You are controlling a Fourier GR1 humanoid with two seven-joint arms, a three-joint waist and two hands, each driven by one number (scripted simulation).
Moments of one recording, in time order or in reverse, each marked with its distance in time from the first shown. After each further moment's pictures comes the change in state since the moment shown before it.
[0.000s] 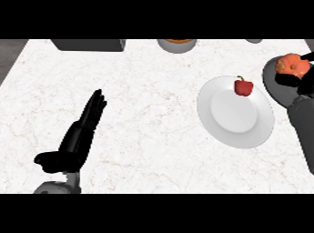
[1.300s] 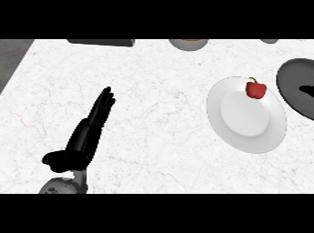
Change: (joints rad) left arm -0.030 -0.024 -0.027 0.003 -0.014 -0.017 -0.008; right arm -0.105 -0.227 -0.303 0.435 -0.369 0.350 -0.484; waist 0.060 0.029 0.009
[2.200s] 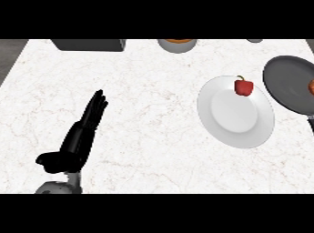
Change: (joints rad) left arm 0.031 0.013 0.035 0.009 0.003 0.004 -0.006; right arm 0.141 -0.047 -0.296 -0.019 -0.360 0.352 -0.429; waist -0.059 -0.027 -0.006
